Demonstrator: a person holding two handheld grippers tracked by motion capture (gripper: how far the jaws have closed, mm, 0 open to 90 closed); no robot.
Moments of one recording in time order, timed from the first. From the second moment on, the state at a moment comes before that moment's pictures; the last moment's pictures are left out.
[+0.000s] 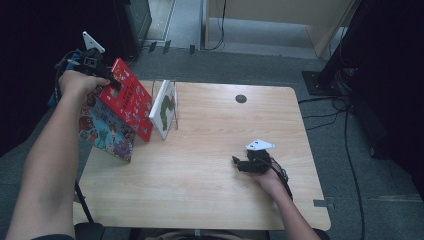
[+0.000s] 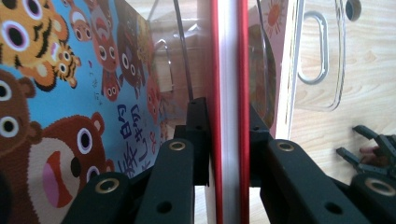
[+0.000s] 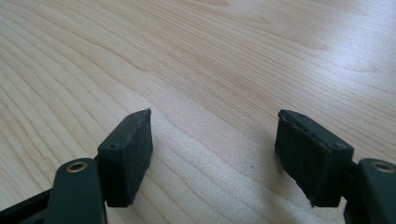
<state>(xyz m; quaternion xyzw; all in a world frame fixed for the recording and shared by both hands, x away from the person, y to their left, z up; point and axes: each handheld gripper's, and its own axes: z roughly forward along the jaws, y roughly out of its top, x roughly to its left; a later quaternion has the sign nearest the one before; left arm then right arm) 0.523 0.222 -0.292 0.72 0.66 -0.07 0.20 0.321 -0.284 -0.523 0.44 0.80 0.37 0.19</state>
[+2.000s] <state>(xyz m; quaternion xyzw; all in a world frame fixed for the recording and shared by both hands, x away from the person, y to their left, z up) 0.491 0.229 -0.240 0.71 0.63 -0.03 0.31 0.321 -0.284 -0.523 0.44 0.80 0.37 0.19</state>
